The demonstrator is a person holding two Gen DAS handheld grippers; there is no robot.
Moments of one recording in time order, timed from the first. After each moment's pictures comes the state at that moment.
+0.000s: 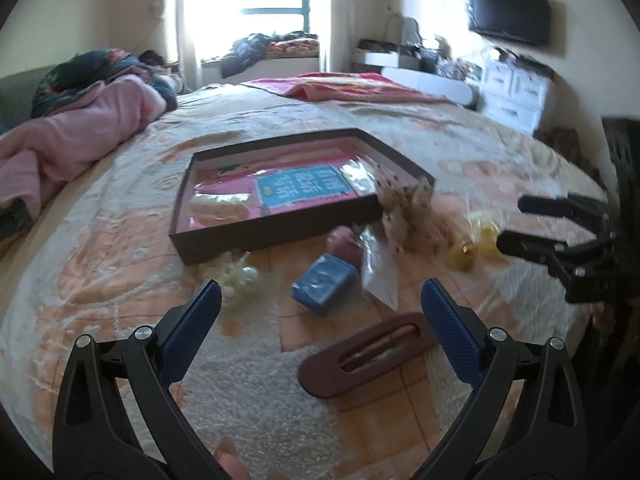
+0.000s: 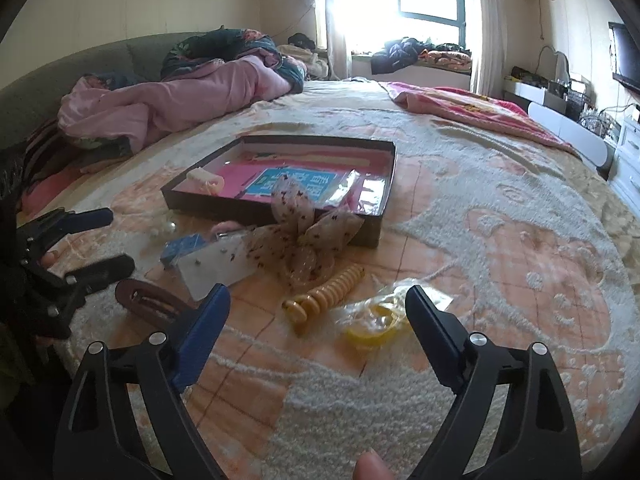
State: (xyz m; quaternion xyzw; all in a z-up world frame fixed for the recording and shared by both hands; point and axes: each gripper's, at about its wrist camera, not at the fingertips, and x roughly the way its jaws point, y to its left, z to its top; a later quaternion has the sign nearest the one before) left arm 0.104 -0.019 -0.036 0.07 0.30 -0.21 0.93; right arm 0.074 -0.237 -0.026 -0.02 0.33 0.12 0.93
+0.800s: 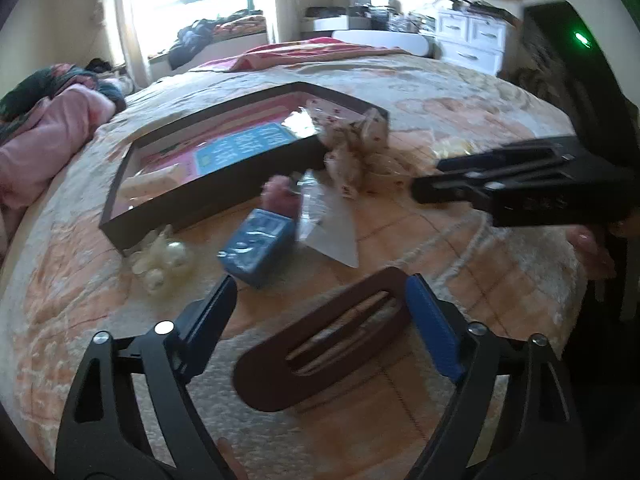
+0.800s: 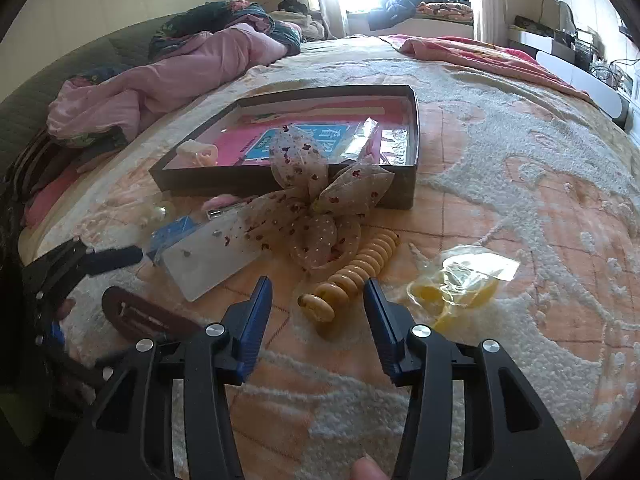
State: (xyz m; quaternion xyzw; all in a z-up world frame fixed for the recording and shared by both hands) left arm 0.104 -0.054 -0.074 0.15 0.34 -0.28 0.89; right arm 0.113 -0.221 -0.059 0.03 0.41 0.13 0.90
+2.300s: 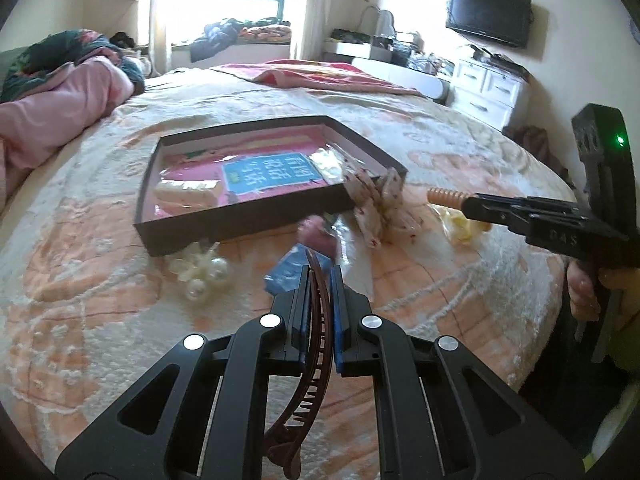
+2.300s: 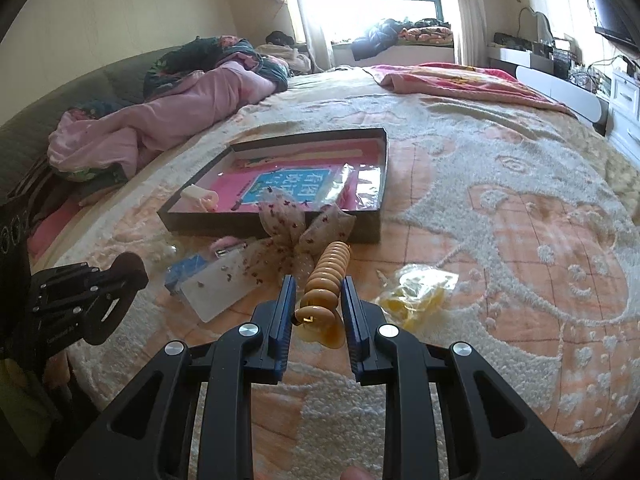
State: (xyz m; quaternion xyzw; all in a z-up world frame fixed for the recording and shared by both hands) left arm 0.113 -0.013 -0.036 0.04 0.33 -0.27 0.90; right arm 0.085 -0.239 -0.020 0.05 0.35 0.11 0.93
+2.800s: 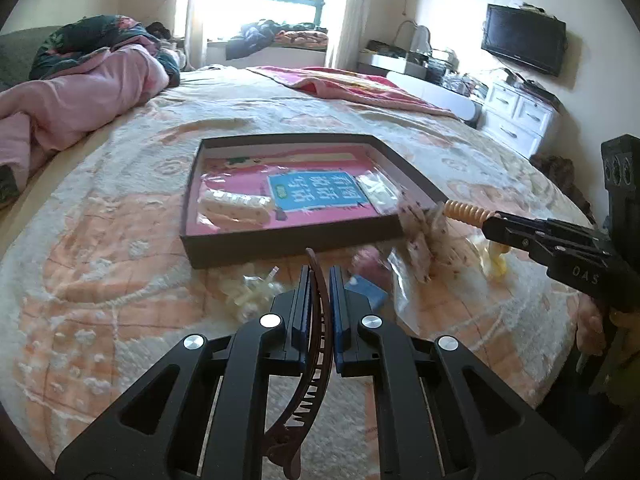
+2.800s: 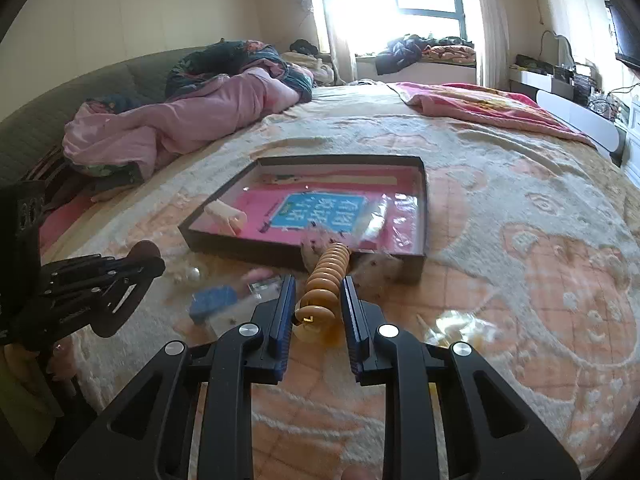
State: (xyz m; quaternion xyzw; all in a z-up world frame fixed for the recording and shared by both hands) left arm 0.140 0.015 -0.026 0.00 0.33 -0.22 0.92; right arm 0.109 -0.206 -0.006 0.02 0.33 0.14 0.93
